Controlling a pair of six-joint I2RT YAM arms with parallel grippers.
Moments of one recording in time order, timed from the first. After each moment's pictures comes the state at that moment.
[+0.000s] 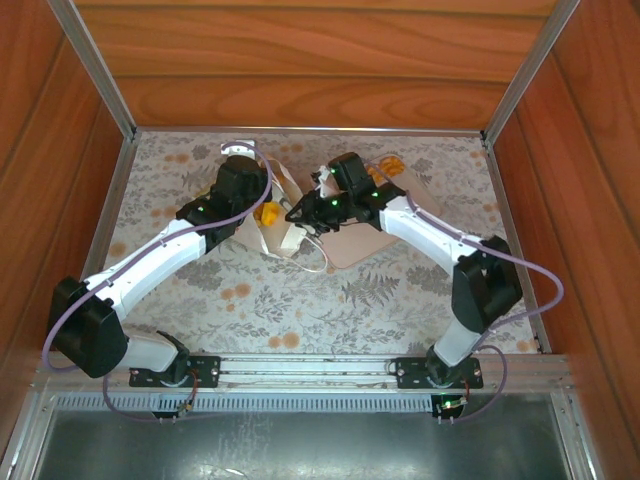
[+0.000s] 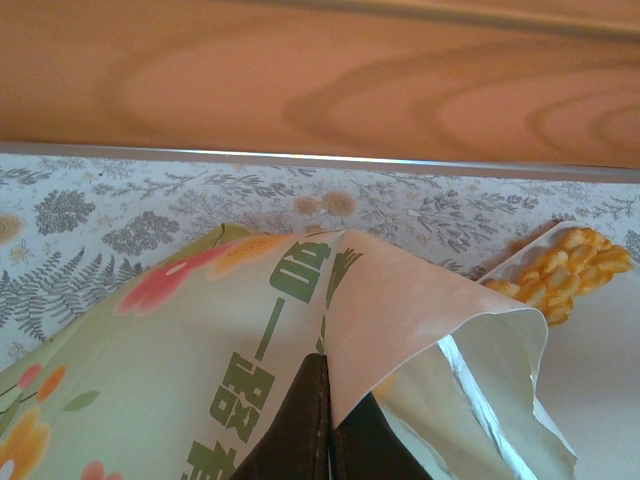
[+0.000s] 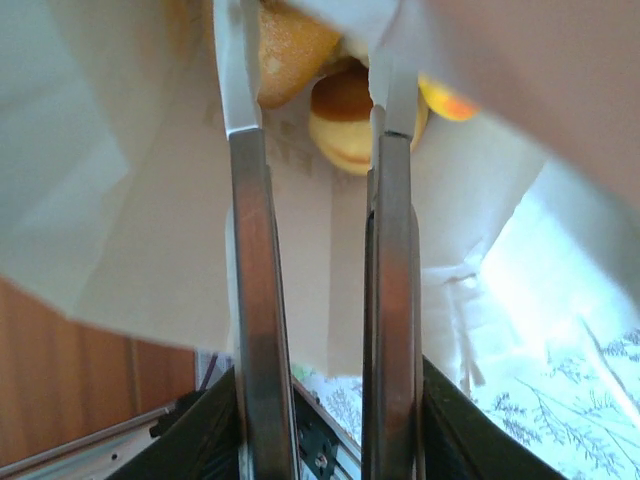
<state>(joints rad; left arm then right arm) -0.61 1.37 1.09 -0.19 -0.39 -0.39 0.68 1.66 1.31 -0.45 -0.64 0.77</state>
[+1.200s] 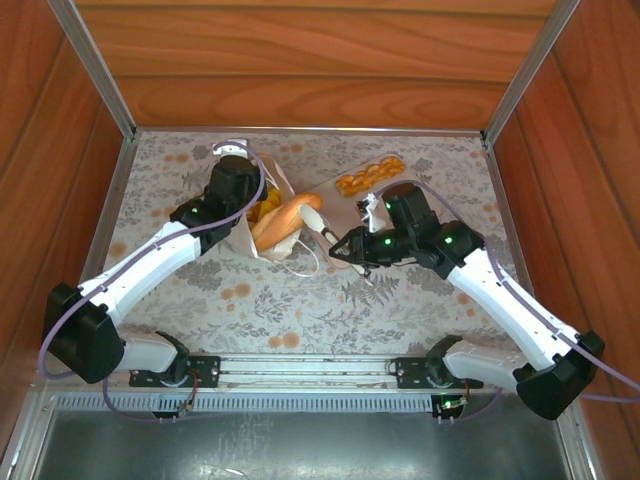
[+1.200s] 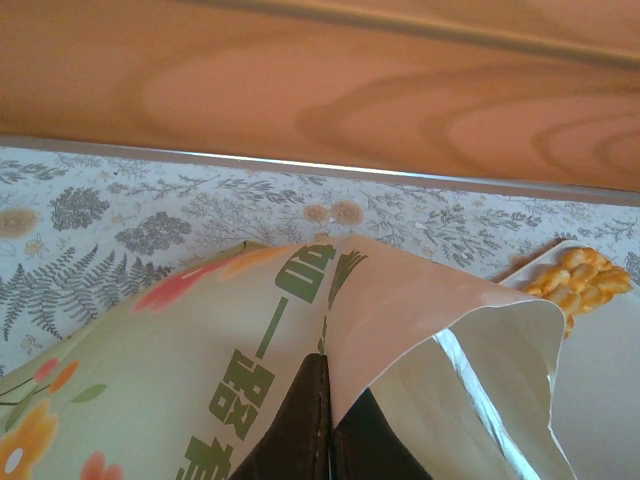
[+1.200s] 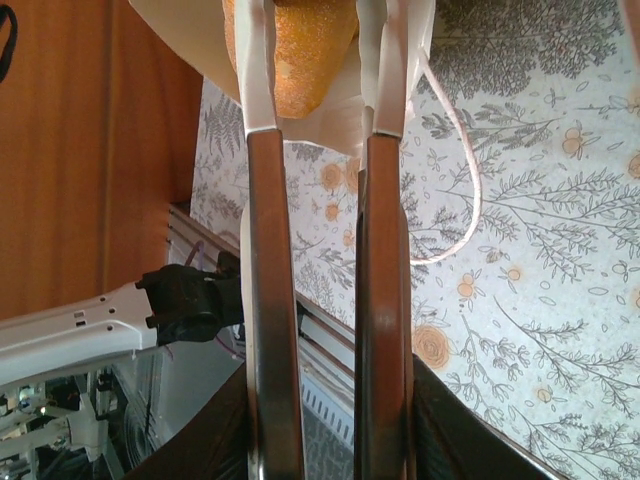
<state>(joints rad) -0.59 1.33 1.08 -0.20 -0.40 -0.42 0.69 1.11 1.11 -0.80 -0.54 0.69</state>
